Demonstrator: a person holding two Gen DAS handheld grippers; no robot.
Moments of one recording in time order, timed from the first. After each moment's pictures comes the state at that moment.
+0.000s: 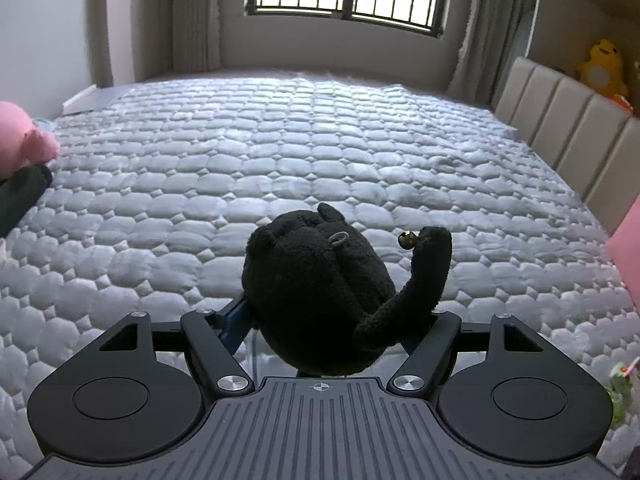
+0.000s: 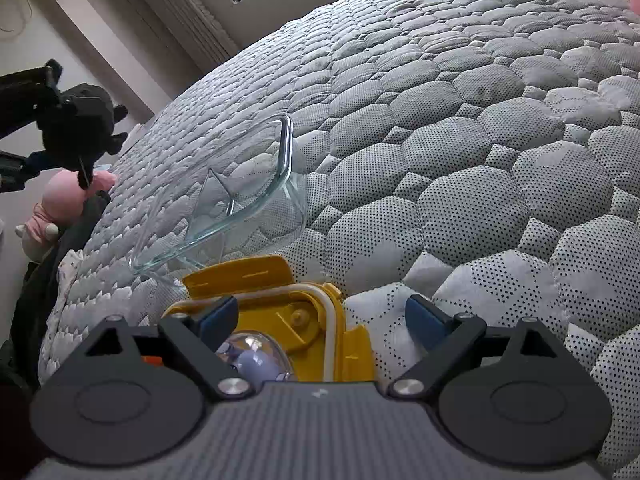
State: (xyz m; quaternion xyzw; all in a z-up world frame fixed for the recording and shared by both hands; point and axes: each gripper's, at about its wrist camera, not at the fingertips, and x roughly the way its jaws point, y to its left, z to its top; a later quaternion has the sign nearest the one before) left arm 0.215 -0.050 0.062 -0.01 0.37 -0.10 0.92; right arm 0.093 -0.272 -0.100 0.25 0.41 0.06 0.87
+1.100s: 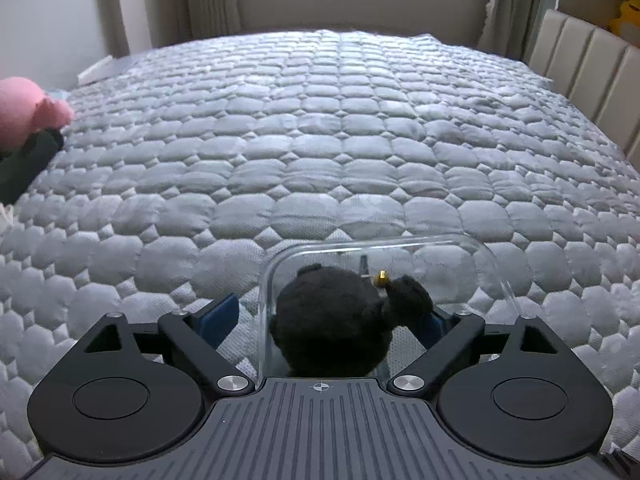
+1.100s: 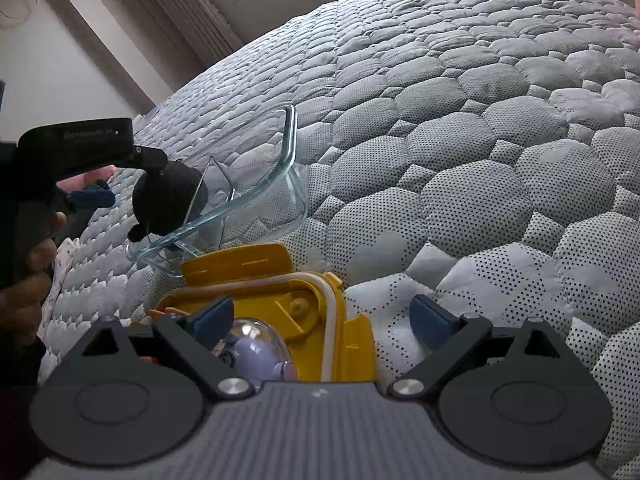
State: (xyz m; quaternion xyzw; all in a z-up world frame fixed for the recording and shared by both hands) left arm 0.232 -0.059 -0.005 0.03 0.41 -0.05 0.91; right arm 0.091 -0.266 -0.104 0.23 0.42 0.06 0.88
